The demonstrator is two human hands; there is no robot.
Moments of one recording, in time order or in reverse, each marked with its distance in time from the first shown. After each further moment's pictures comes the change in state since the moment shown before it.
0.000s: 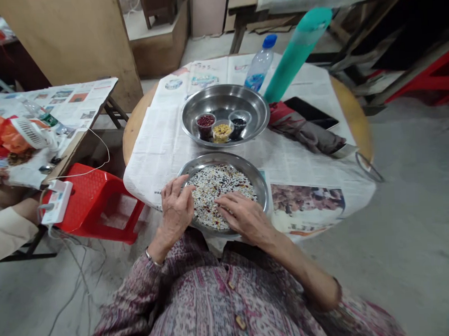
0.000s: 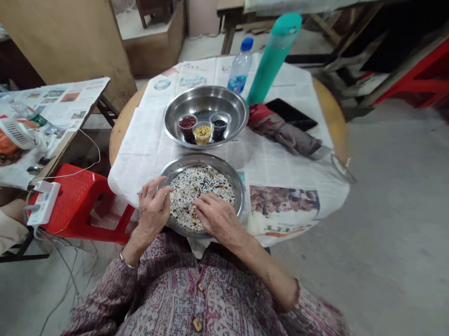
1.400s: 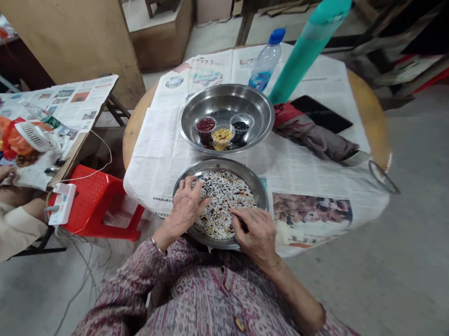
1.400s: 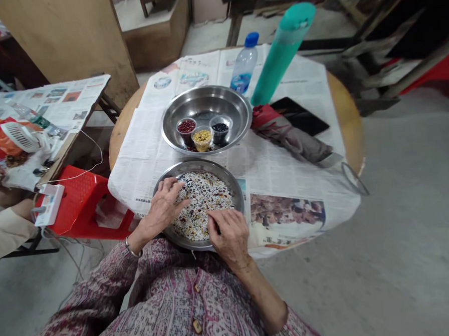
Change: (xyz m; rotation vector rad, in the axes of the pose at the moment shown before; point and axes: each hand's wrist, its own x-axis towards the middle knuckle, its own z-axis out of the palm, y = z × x) left_hand 0.038 0.005 0.028 0.069 -0.399 -0.072; right_hand -0.030 0.005 0.013 -0.028 0.347 0.239
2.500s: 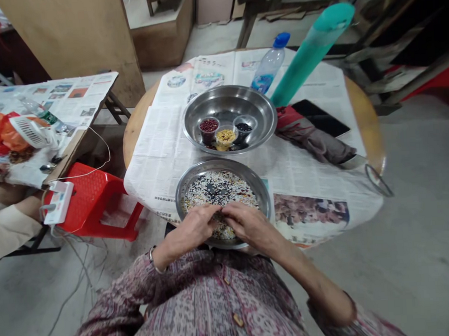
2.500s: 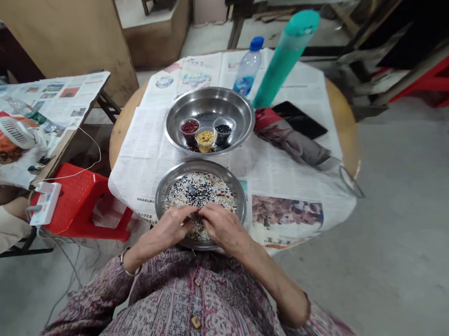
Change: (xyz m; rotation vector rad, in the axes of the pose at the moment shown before) left_hand -0.035 0.020 -0.009 -0.438 -0.230 0.093; right_hand 0.045 -0.001 -0.012 0.306 -0.535 0.000
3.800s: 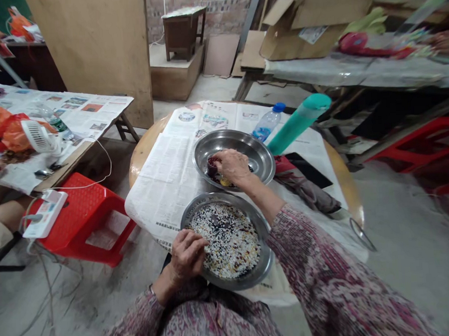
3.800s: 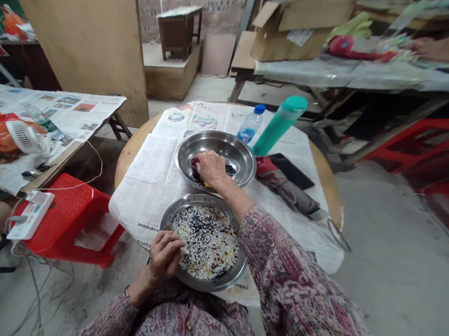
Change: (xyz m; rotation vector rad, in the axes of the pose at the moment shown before) left_hand -0.016 -0.042 0.019 0.098 0.739 0.405; right_hand 0.229 0.004 -0.067 -0.641 0.111 0.223
